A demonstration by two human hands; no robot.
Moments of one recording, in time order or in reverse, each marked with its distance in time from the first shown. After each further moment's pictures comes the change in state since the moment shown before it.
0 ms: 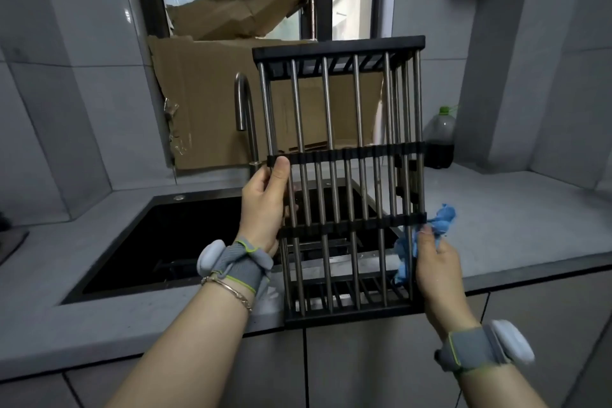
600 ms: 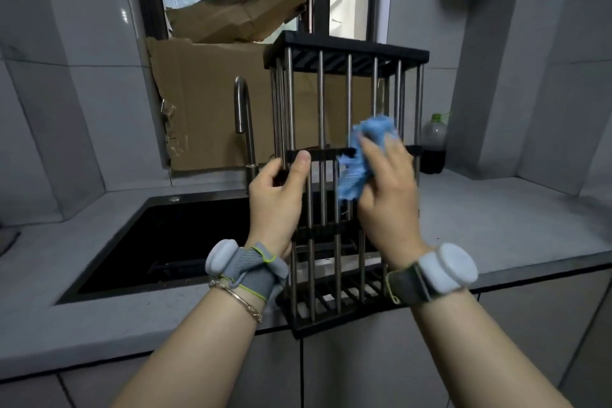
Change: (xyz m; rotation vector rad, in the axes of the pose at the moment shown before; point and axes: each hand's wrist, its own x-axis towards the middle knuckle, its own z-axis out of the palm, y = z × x) left_hand -0.013 0.018 0.015 0.029 0.067 0.094; right_hand 0.002 -0.078 0.052 -0.513 -0.019 -0.946
